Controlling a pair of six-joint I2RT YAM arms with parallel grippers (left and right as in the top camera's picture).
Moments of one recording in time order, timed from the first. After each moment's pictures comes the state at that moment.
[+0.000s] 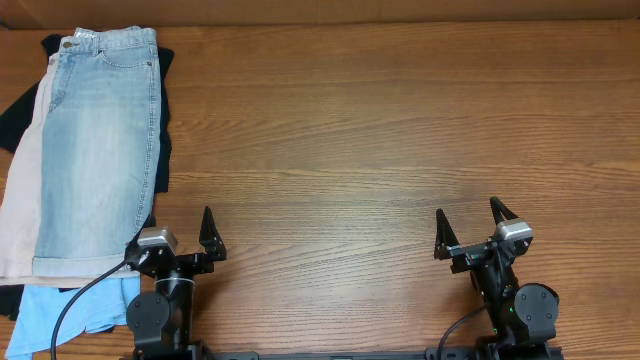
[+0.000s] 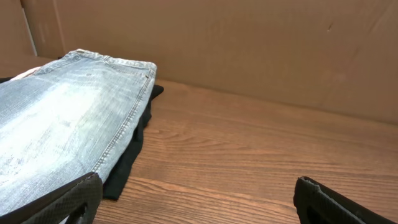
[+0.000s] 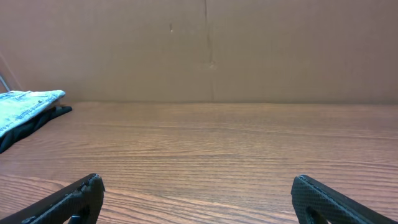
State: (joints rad) left arm 0.13 0.02 0.01 -0.07 0.07 -0.19; right arm 0.09 0.01 0.02 -0.02 -0.14 0.08
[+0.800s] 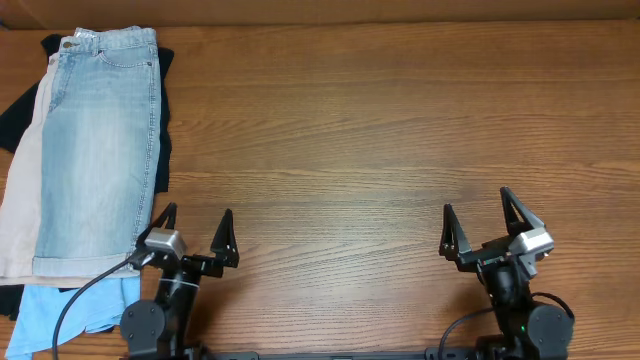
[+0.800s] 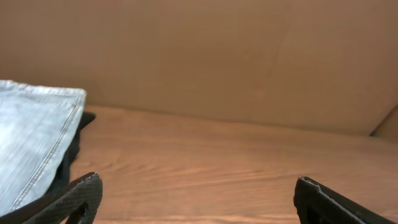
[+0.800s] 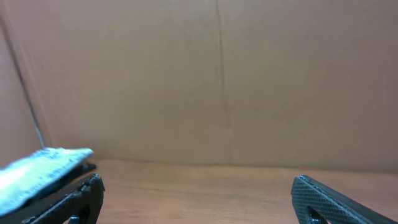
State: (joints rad) left arm 0.13 0.02 0.07 -0.01 0.33 -0.25; right arm 0.09 0.01 0.06 0.22 -0.20 0.16
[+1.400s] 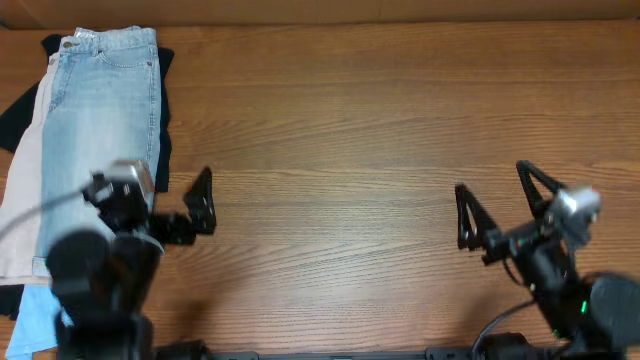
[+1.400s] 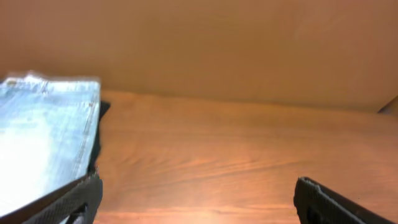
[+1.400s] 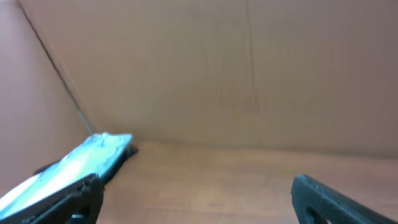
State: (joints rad) left arm 0.13 0.67 0.92 -0.57 0.30 -0.14; right arm 0.09 0.45 0.76 -0.31 -0.31 0.20
